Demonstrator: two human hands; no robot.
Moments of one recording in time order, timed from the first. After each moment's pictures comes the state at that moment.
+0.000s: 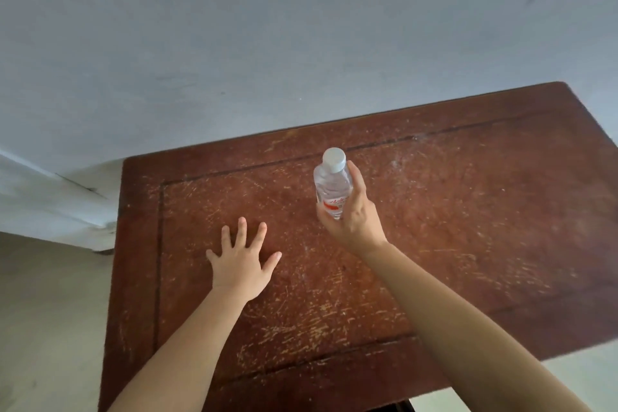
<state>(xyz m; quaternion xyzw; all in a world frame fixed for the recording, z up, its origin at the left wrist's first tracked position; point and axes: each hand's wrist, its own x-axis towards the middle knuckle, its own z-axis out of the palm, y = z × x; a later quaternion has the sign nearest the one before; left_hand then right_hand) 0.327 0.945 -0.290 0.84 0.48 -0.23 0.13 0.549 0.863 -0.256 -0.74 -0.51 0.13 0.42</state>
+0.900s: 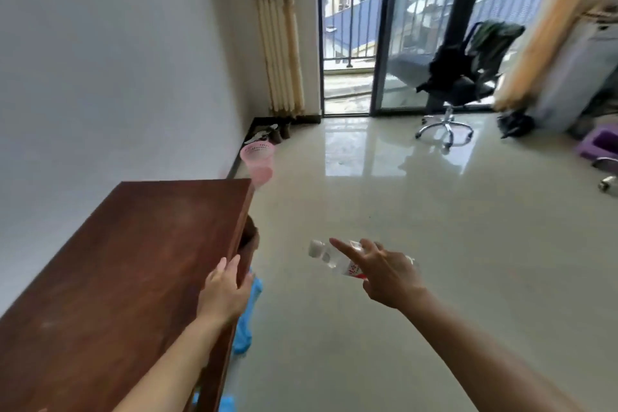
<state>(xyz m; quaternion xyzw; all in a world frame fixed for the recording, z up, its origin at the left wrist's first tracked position) 0.490 0.537 -0.149 0.97 -0.03 -0.09 0.21 0.398 0.220 -0.114 -1.00 -0.04 0.00 0.03</state>
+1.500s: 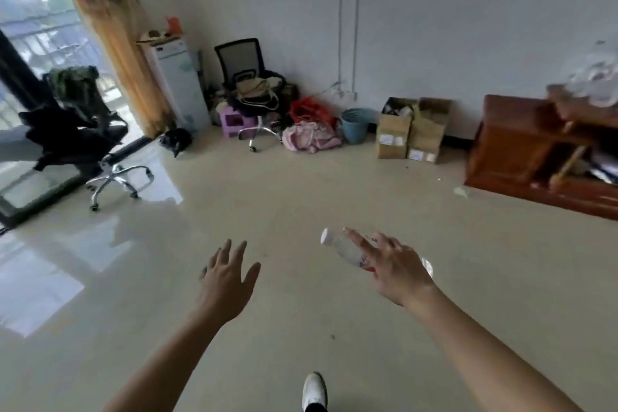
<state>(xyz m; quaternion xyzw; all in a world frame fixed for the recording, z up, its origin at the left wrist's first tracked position) 0.242 -0.126 -0.124 0.77 -0.63 -0.12 0.08 -0.088 -0.177 -0.145 -0.85 0.52 -0.10 0.04</state>
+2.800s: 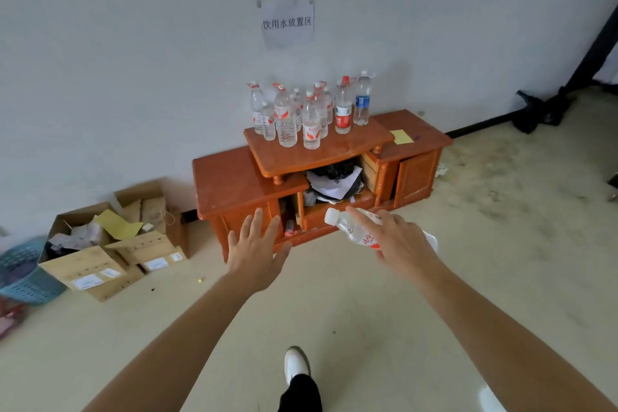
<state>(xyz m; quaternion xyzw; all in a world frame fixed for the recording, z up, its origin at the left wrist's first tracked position) -0.803 -0.750 -0.106 0.34 -0.94 -0.07 0.00 -1.007 -0.542 -0.093 -0.51 0.86 0.03 -0.05</state>
